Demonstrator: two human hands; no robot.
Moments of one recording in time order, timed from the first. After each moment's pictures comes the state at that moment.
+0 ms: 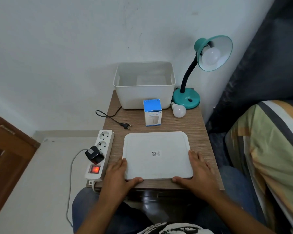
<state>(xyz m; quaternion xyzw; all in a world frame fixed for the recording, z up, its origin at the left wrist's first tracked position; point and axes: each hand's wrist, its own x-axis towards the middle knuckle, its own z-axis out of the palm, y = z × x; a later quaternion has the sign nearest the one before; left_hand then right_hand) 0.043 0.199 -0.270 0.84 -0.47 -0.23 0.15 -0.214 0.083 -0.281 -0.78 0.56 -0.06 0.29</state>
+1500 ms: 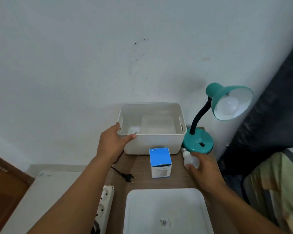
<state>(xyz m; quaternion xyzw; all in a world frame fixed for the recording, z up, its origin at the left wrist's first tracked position) 0.171 -0.042 -0.159 0.81 -0.45 -0.16 0.35 -0.136 -0.108 -0.254 -0.73 0.59 -0.20 0.29</state>
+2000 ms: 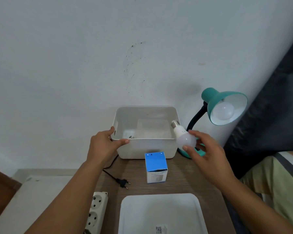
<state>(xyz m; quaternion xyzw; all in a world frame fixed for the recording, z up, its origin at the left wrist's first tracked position) 0.184 -0.043 -0.161 0.81 -0.42 -0.18 0.36 -0.127 -0.104 -0.153 -0.75 0.47 -0.35 0.30</state>
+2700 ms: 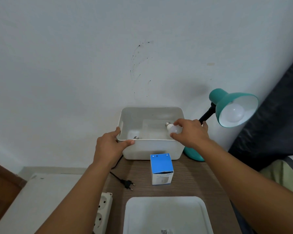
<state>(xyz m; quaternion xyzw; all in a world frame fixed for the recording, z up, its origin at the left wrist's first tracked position) 0.184 -0.043 -0.167 0.81 -0.42 -0.18 0.37 -0.046 -0.194 -0.152 -0.81 0.56 -0.07 0.13</state>
